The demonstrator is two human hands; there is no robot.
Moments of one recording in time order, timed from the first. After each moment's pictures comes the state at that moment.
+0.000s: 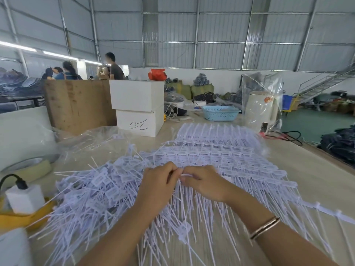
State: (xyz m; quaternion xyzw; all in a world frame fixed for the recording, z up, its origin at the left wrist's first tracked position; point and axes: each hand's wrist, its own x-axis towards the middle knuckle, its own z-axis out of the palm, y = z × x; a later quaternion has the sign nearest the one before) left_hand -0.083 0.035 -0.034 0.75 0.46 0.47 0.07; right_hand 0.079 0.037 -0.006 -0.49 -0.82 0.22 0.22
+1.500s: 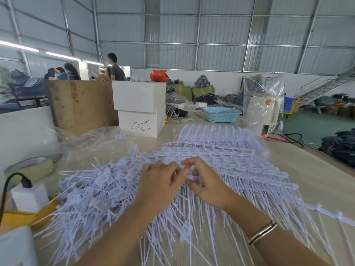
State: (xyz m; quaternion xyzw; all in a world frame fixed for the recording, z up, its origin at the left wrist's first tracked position) left_hand -0.088 0.029 -0.021 0.78 0.52 0.34 -0.08; right_hand 0.084 0.046 -0.030 -0.38 -0.83 0.18 0.37
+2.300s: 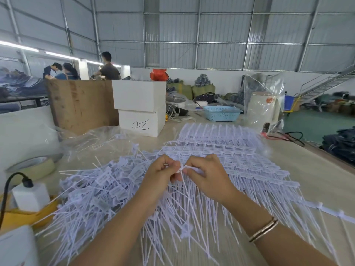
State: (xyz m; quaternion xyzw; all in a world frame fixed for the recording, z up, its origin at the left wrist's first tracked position) left_hand -0.087 0.025 -0.014 0.59 0.42 0.54 0.43; right_hand 0.074 0.036 -0.008 -0.38 -0.82 0.03 0.42
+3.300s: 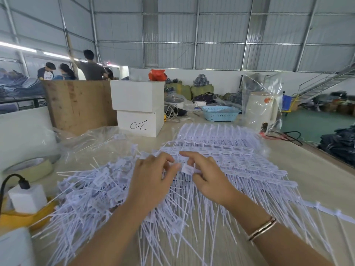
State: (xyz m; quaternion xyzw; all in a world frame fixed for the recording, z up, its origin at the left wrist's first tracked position) left_hand -0.100 0.026 -0.012 0.76 0.49 0.43 -0.05; right_hand 0.081 0.037 -0.013 -0.38 -0.83 0.09 0.39
